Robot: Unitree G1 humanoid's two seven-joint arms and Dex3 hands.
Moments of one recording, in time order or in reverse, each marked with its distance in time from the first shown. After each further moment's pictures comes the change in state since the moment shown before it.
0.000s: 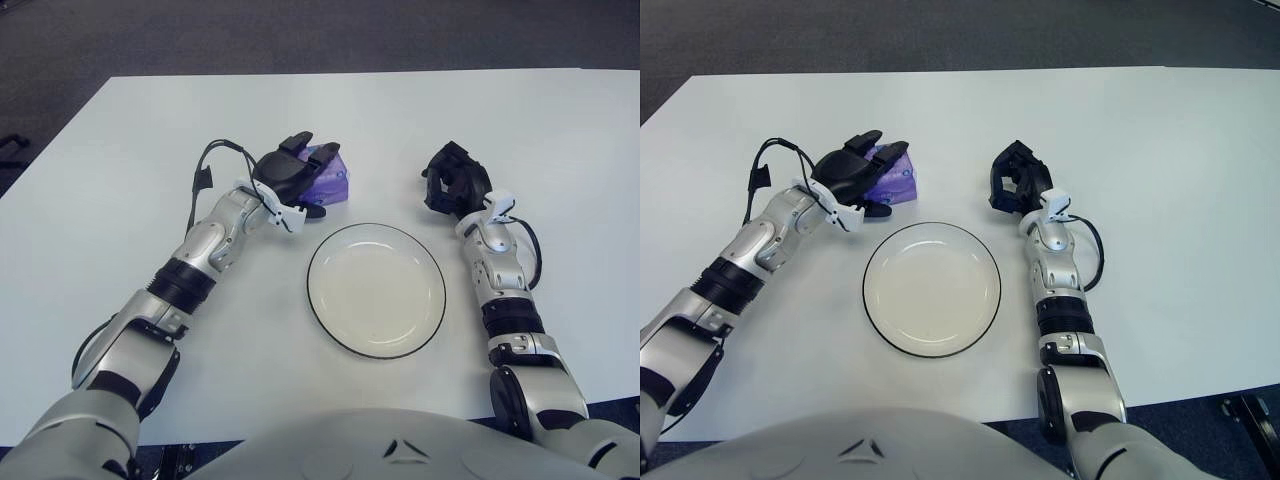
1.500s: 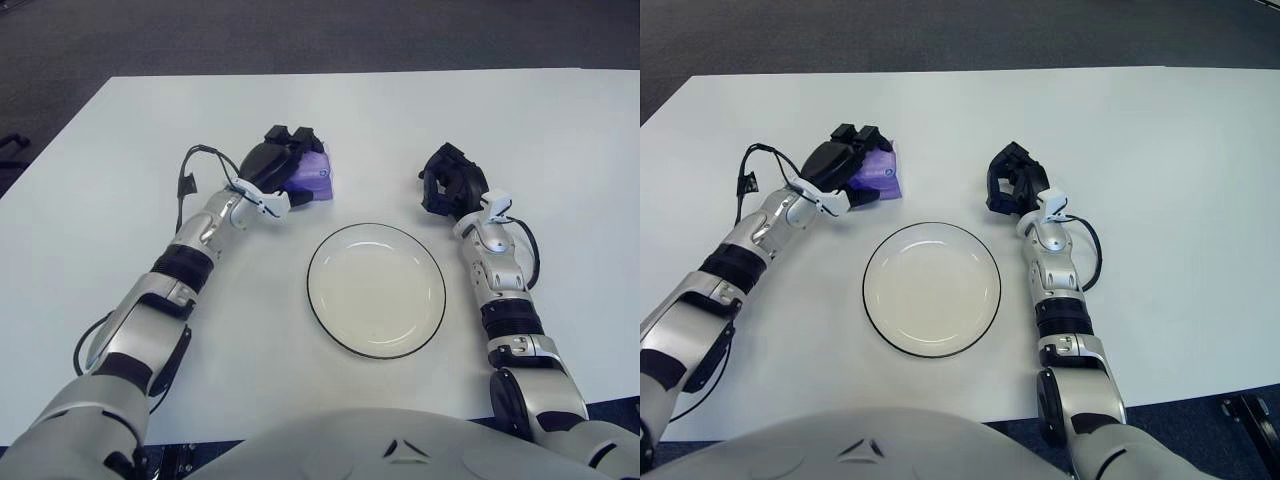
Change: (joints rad) left arm -0.085 -0.024 0.072 0.339 -0.255 -0.287 0.261; right arm 0.006 0.001 0.011 -0.015 -0.002 0.022 0.000
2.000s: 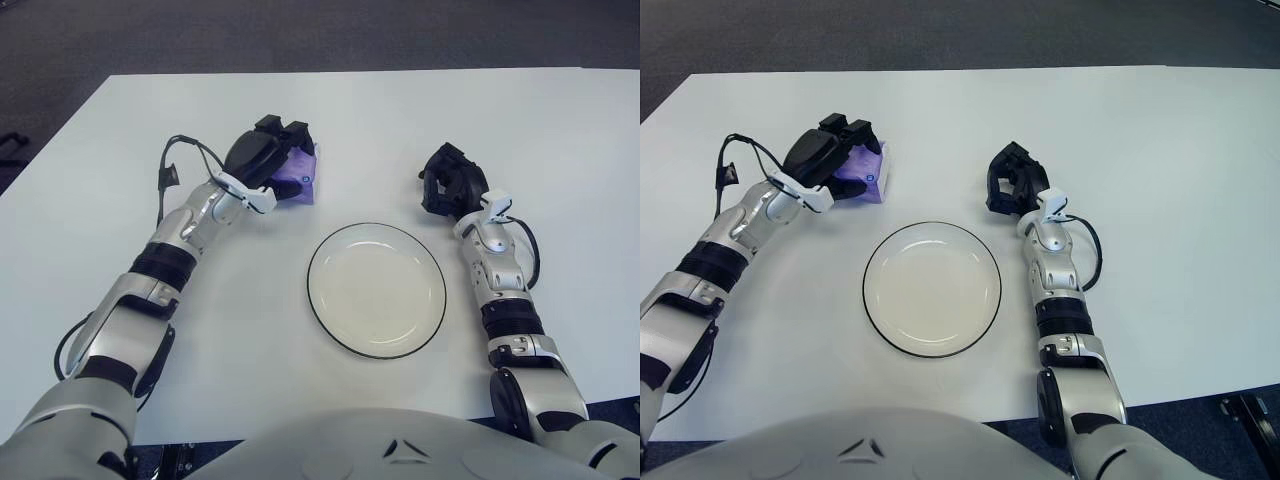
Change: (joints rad) left arm 0.018 0.071 0.062 -0.106 -0.015 -0.108 0.056; right arm 0.000 -0.002 0.000 0.000 0.000 0.000 0.001
